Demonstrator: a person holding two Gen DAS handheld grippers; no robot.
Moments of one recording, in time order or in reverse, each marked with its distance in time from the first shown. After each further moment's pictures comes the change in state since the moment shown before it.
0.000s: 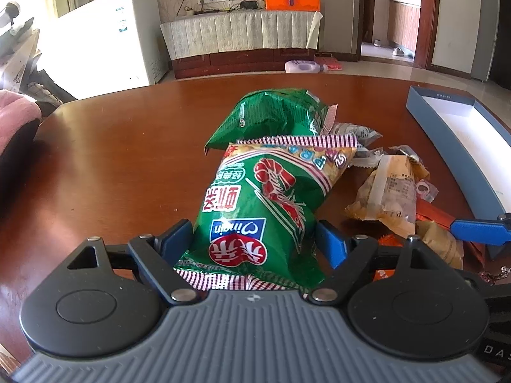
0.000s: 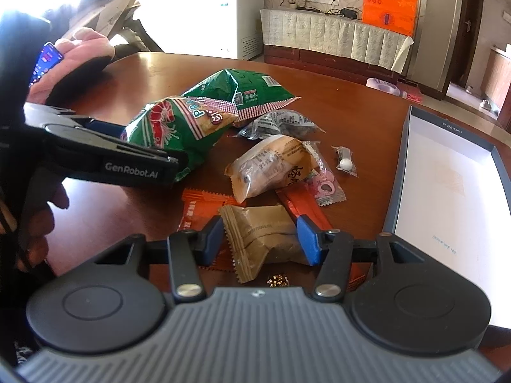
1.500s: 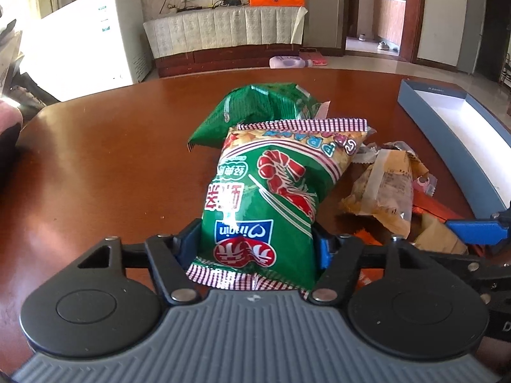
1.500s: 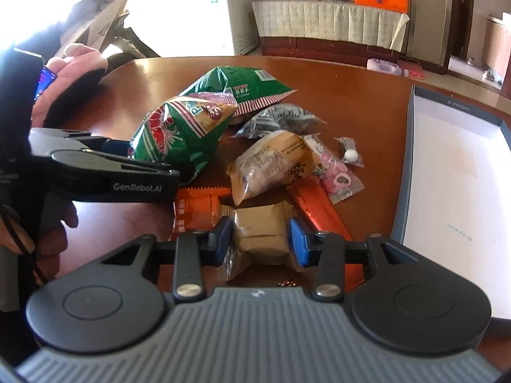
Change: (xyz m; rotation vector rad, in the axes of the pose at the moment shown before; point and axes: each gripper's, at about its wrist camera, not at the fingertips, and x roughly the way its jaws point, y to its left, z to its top) left arm 0.016 0.002 0.003 0.030 0.002 -0.055; right arm 0.002 -0.009 0.008 0.092 0.007 0.050
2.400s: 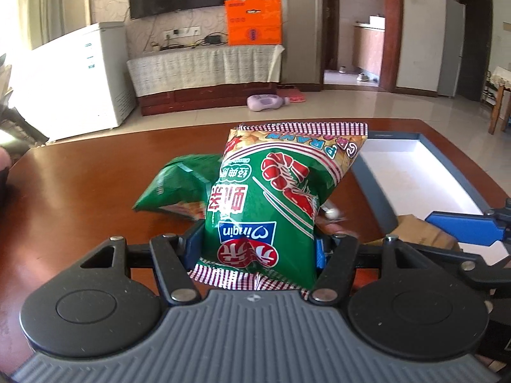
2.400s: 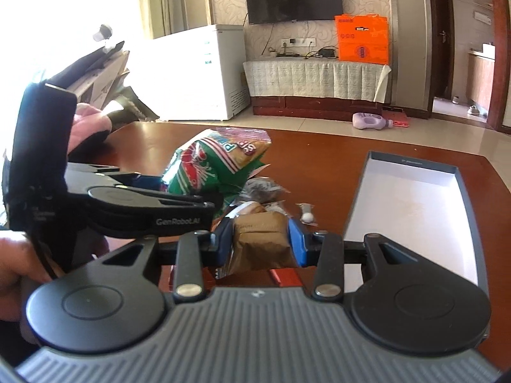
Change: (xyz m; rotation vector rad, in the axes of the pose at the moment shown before) left arm -0.047 -0.078 0.038 0.025 -0.138 -0.060; right arm -0.071 -0.033 0.008 0.033 -0.216 -0.028
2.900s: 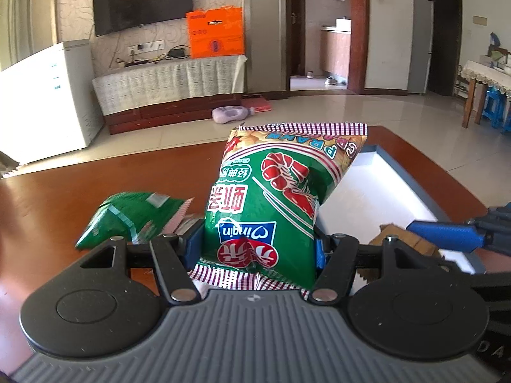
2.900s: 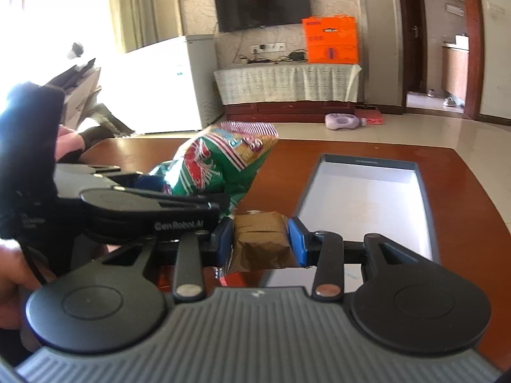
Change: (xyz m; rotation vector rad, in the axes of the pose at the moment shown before) left arm 0.015 -0.070 0.034 0.064 -0.033 -0.102; right arm -0.007 -0.048 0.001 0.073 -0.011 -0.087
